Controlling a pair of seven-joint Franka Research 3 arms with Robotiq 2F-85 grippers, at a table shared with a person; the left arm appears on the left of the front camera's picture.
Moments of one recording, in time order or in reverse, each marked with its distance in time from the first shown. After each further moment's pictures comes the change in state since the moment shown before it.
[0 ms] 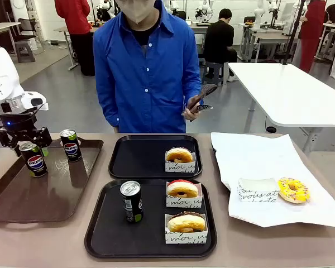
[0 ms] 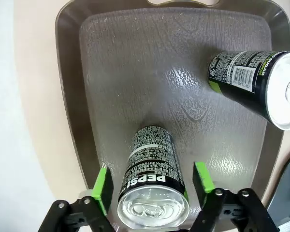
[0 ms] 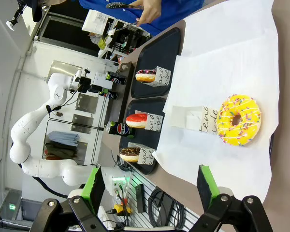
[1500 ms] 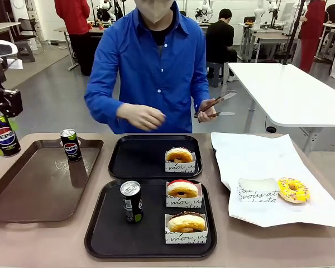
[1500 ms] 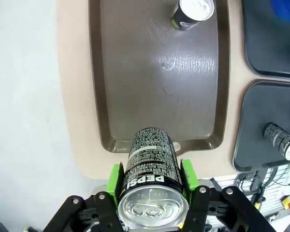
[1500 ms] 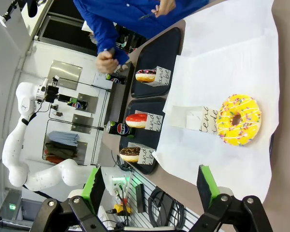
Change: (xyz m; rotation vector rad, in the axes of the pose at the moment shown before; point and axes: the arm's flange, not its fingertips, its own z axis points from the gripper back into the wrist) left arm -0.094 -0.023 0.172 0.009 0.019 0.046; right arm 0.000 0.000 0.000 0.000 0.001 0.000
